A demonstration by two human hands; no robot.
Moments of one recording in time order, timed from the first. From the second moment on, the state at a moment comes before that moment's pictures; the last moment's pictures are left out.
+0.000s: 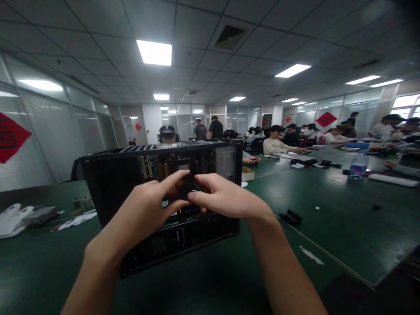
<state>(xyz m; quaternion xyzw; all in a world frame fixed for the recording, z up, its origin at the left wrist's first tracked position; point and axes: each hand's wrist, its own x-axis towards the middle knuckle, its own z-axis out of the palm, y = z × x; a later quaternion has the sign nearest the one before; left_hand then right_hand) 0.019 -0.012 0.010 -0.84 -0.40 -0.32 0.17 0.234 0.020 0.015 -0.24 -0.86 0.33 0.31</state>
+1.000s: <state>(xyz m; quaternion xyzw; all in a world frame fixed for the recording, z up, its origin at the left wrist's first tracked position) 0.014 -0.017 0.014 -0.86 -0.38 -0.31 0.13 0.229 0.012 0.014 -0.21 -0.89 0.29 0.28</state>
